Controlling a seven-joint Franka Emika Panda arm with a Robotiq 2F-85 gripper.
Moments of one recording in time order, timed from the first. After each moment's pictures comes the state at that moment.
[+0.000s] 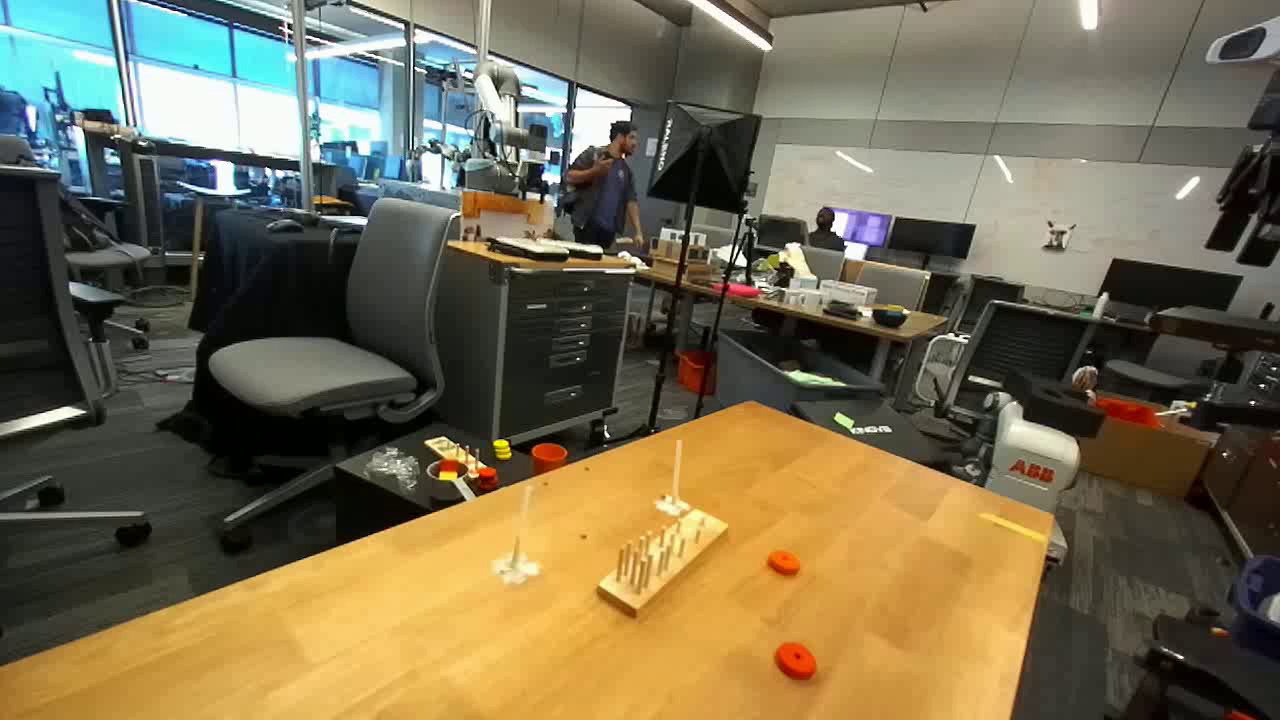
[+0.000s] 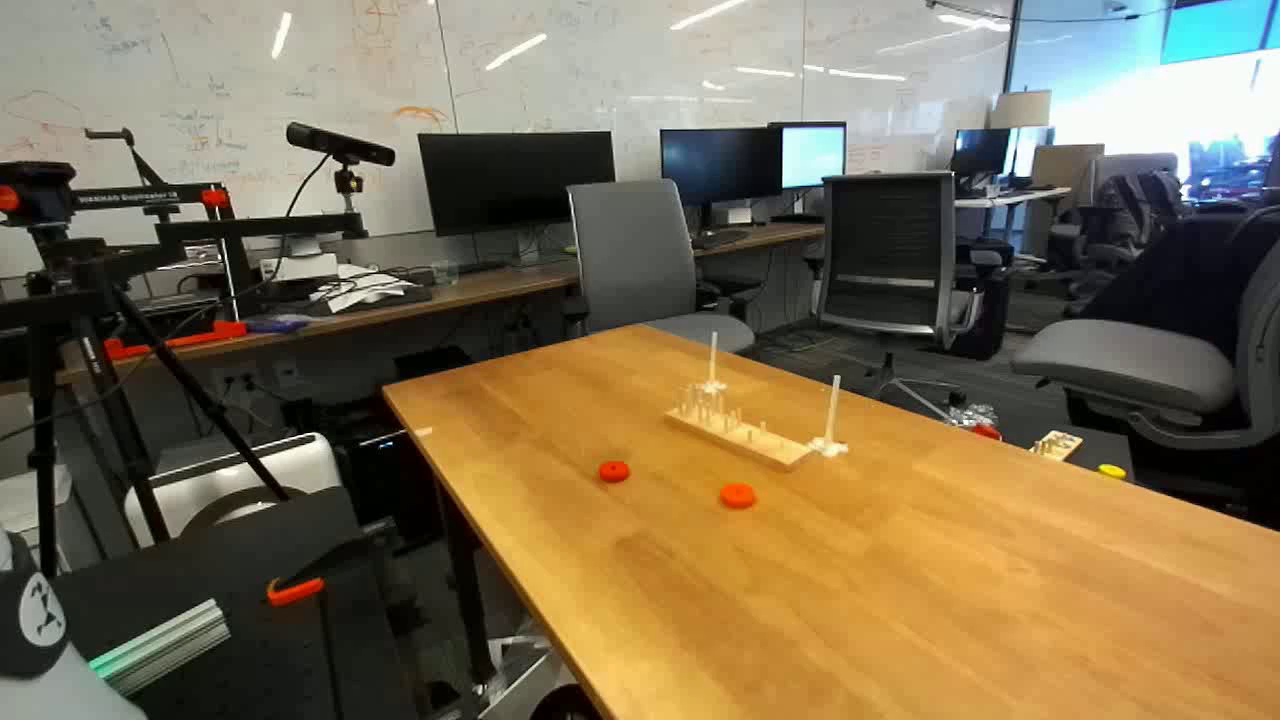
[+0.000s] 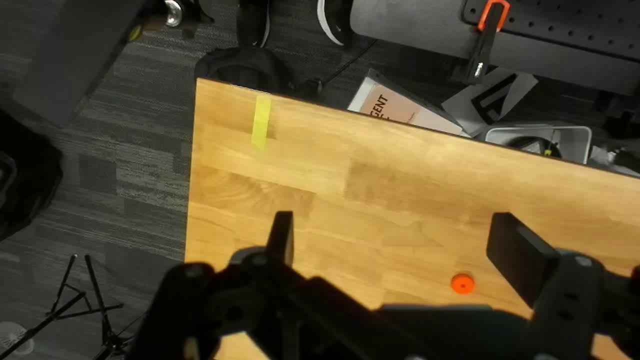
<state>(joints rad) -0.13 -0.80 -0.27 -2.48 -0.35 1.79 -0.51</state>
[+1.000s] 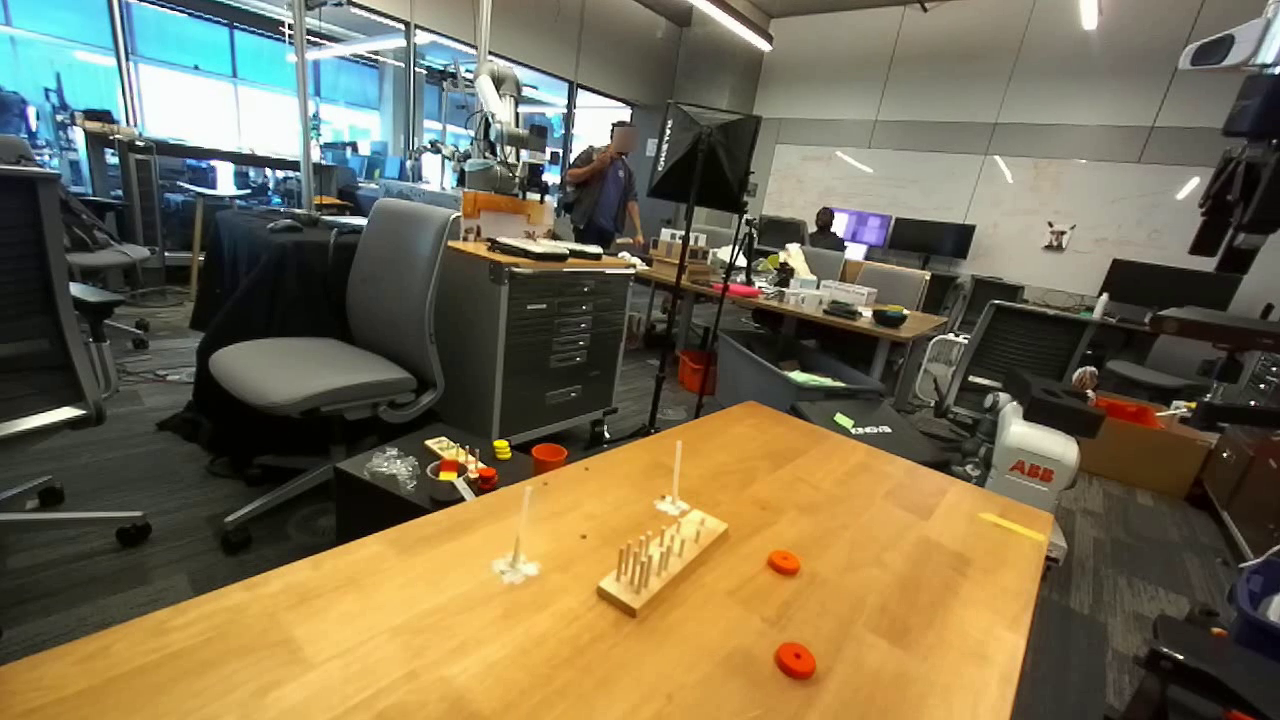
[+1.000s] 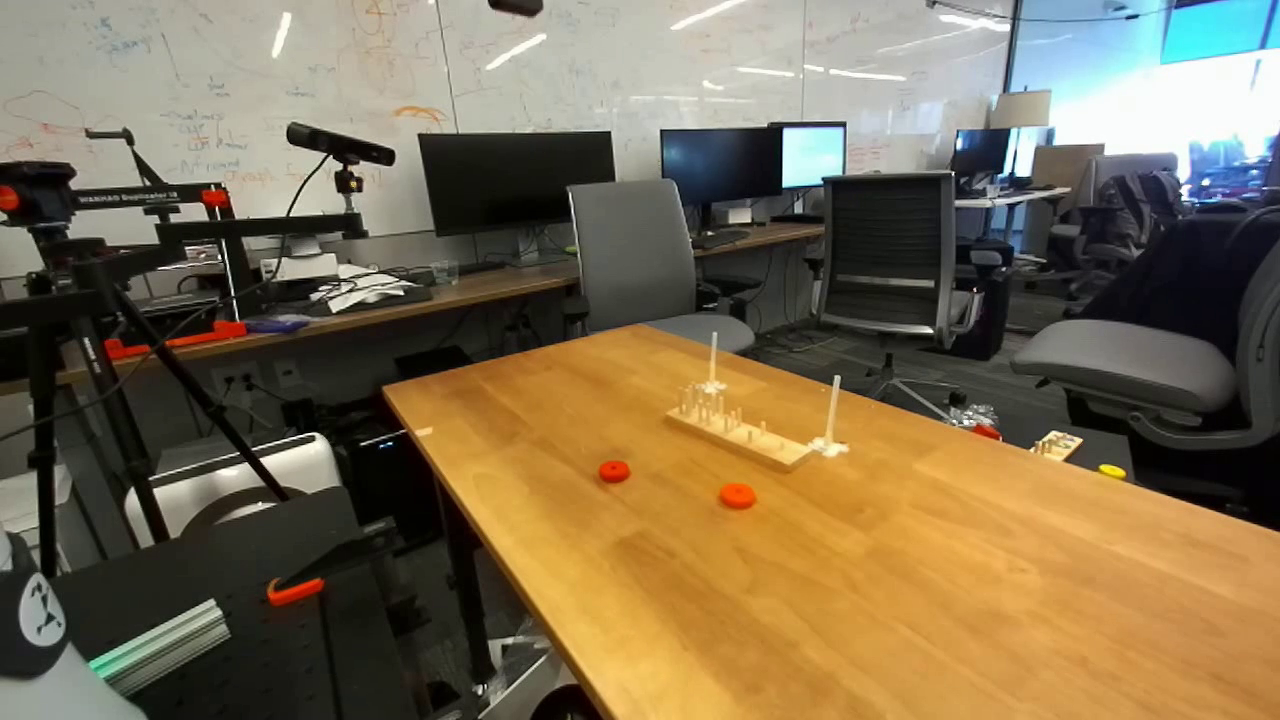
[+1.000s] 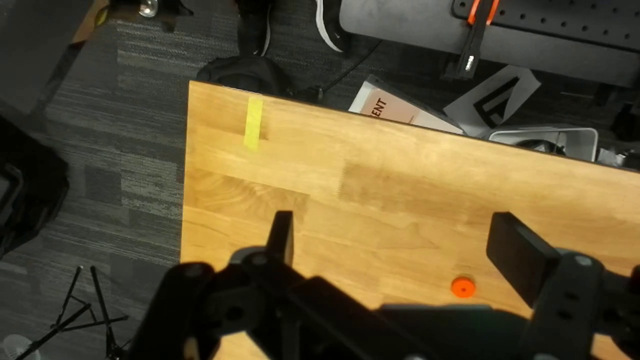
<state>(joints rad) -0.10 -0.76 -0.21 -2.49 -0.35 1.80 -0.40</state>
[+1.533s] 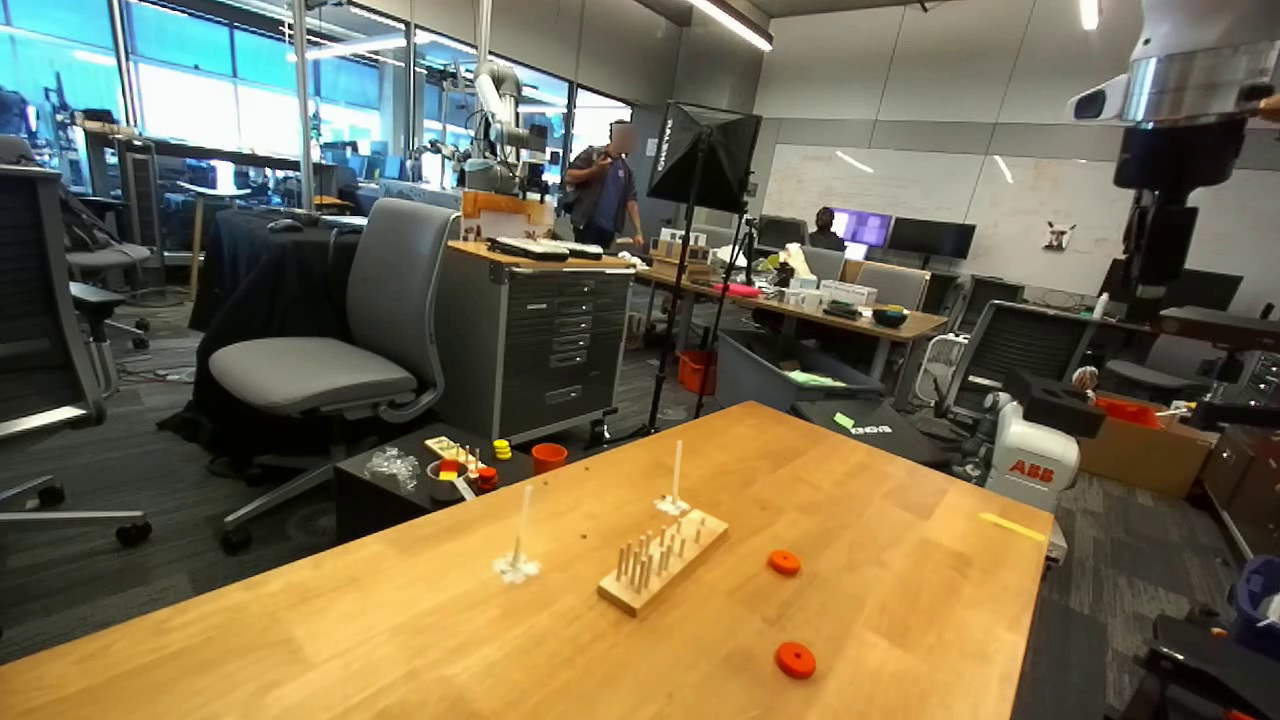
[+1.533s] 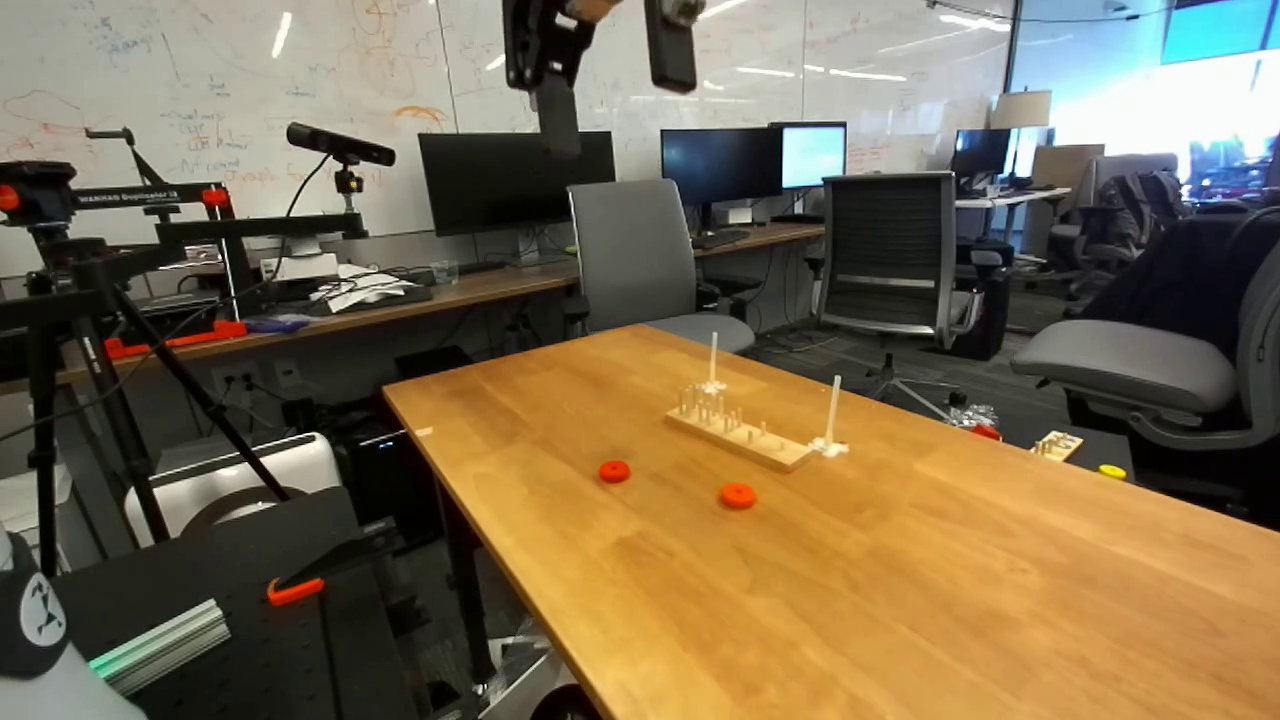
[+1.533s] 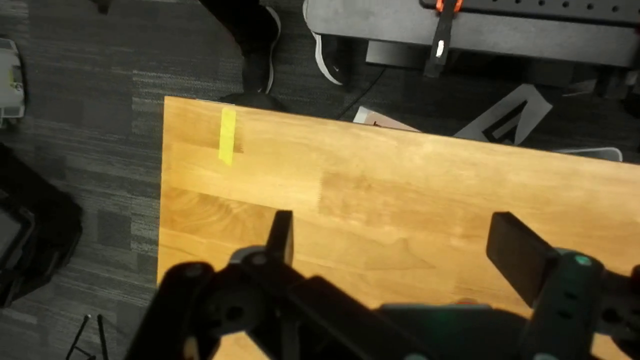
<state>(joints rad) -0.05 -0.55 -0.04 -2.47 -0.33 1.82 -0.14</state>
